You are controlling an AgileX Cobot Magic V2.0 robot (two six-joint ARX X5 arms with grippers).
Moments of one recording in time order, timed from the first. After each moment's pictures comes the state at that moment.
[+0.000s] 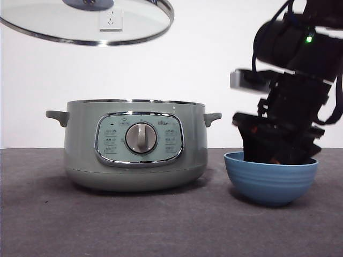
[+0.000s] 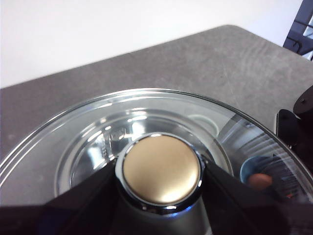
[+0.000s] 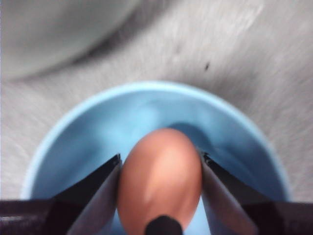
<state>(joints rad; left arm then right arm) -0.46 1.07 1.07 -0.36 0.11 -0.01 0.43 1.61 0.90 -0.40 -0.12 -0.09</state>
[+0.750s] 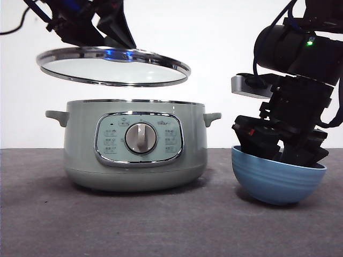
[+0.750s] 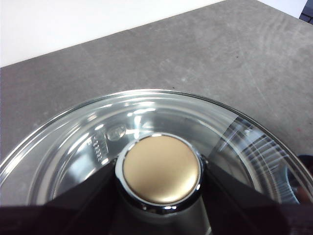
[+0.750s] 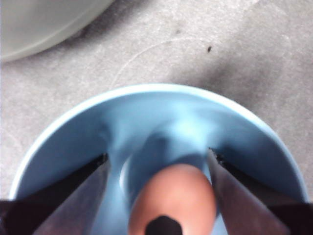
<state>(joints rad) -0.46 1.35 1.07 -0.14 0.10 0.02 0.43 1.61 0.90 -0.42 -0.13 -0.09</state>
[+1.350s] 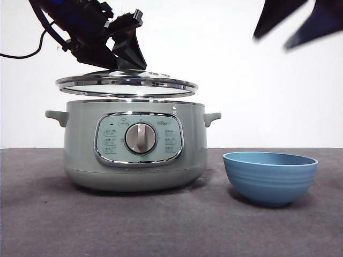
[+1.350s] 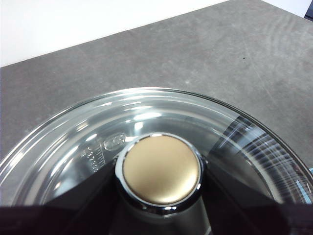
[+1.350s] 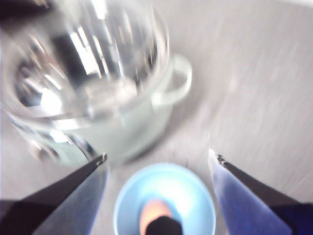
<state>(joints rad) -0.46 1.47 1.07 -0.01 0.10 0.02 0.43 0.97 0.90 -0.46 -0.12 -0.06</state>
